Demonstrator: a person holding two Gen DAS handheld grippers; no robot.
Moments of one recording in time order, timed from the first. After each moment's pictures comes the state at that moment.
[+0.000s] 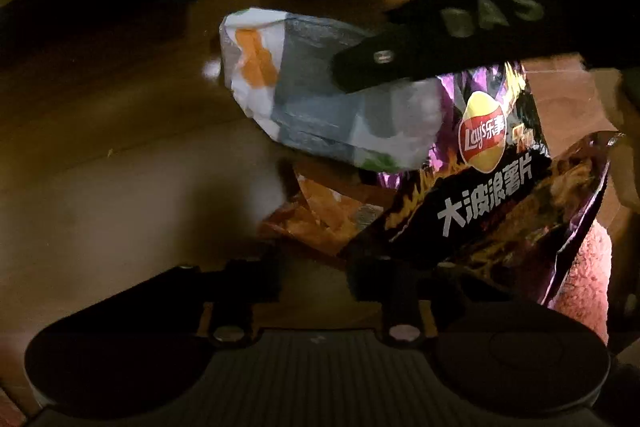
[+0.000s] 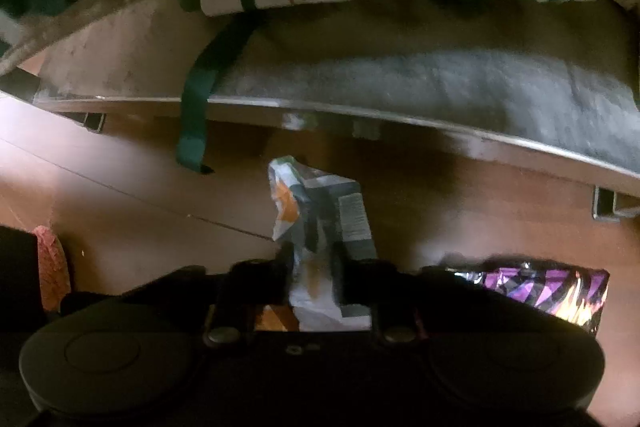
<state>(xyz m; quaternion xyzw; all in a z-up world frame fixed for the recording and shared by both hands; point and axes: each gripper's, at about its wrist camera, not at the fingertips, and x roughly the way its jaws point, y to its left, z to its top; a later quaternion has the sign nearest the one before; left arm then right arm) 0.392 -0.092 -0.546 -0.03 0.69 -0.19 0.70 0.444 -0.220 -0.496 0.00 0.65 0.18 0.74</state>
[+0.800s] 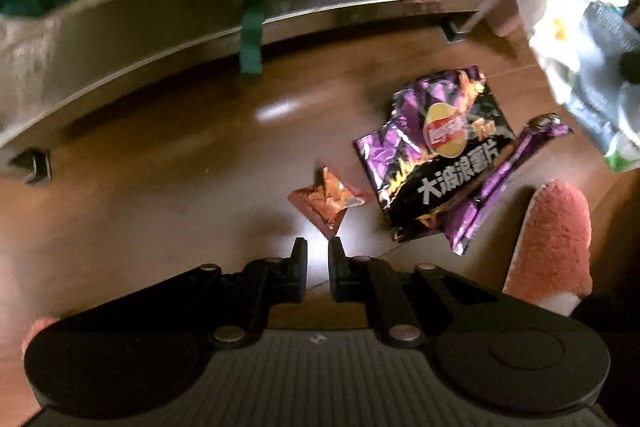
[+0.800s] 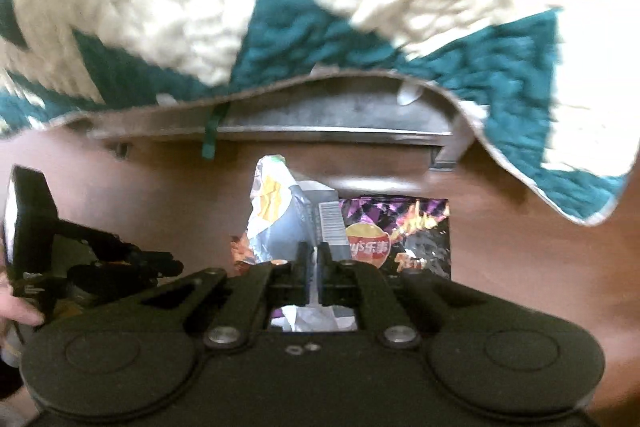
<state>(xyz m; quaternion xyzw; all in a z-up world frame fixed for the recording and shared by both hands) 0.363 -0.069 -0.426 0.05 0.64 -0.19 0.74 0.354 -0.318 -0.307 0.03 0.60 0.11 0.79</state>
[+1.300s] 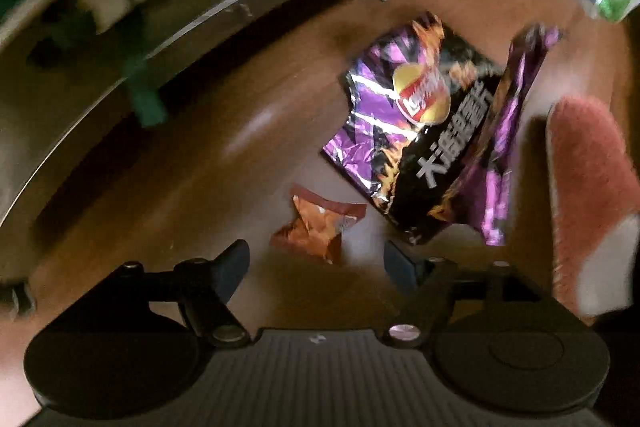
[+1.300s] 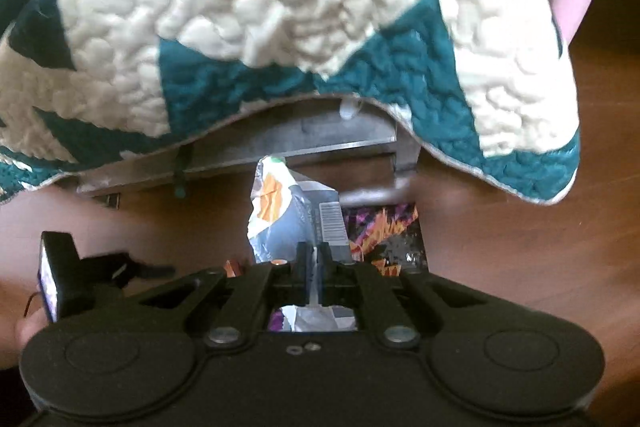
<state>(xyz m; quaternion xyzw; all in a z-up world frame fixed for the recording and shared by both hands) 0.365 -0.111 -0.484 0.21 0.58 -0.30 0.73 0.366 -0.371 -0.321 0.10 0.59 0.07 0.80</state>
